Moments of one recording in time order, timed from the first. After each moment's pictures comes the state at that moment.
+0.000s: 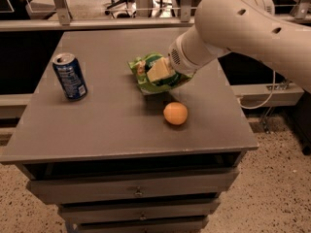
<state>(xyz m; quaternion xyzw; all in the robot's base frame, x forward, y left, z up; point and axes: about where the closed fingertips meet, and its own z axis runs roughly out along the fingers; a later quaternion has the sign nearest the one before) 0.620 -0.054 0.884 -0.23 0.91 0.12 0.33</state>
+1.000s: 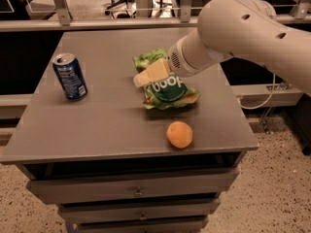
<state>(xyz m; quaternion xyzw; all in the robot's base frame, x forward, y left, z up) 0.614 -0.046 0.880 -0.23 0.90 0.14 0.33</state>
